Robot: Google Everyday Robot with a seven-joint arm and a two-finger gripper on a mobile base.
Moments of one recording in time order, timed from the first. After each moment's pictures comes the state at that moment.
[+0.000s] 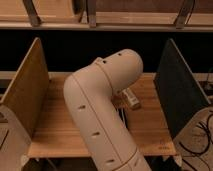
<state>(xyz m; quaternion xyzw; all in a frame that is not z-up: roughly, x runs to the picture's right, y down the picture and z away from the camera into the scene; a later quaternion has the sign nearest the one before) 0.068 0.036 0.946 -0.03 0.36 0.69 0.63</state>
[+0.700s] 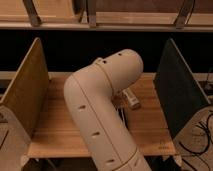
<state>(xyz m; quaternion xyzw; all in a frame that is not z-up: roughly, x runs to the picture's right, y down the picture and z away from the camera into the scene) 0.069 0.036 0.946 -0.03 0.36 0.69 0.63</state>
